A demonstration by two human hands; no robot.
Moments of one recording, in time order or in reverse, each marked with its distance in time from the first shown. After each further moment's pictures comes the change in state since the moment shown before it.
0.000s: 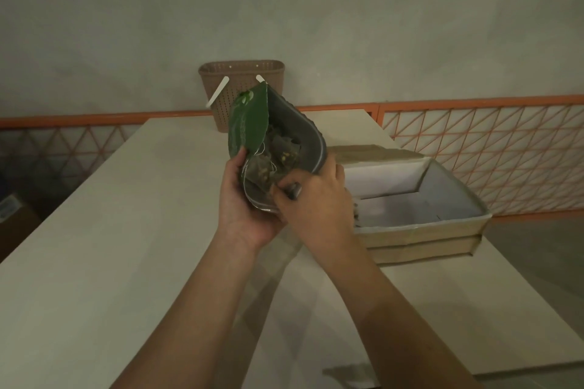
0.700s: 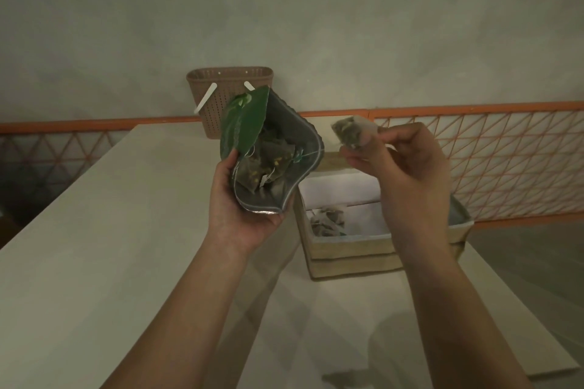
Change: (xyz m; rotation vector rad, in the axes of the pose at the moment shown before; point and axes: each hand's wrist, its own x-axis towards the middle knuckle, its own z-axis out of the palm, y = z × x) left_hand 0.010 -0.007 0.010 -0.099 -0.020 -0.008; right_hand 0.001 0.042 -0.095 1.112 0.316 0.013
